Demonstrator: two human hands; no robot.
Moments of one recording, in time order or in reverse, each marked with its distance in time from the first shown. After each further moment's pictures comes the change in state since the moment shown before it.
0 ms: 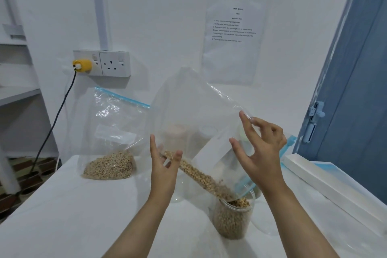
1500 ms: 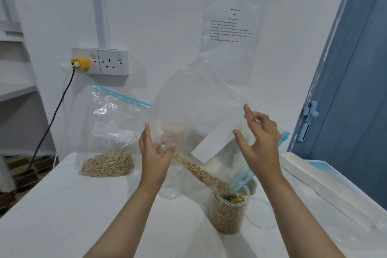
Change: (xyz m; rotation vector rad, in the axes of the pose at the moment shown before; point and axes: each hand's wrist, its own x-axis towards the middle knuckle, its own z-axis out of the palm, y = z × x) left_hand 0.020 0.006 -0.012 0.038 0.027 0.070; right_hand 0.009 0.006 -0.006 0.134 -0.062 0.162
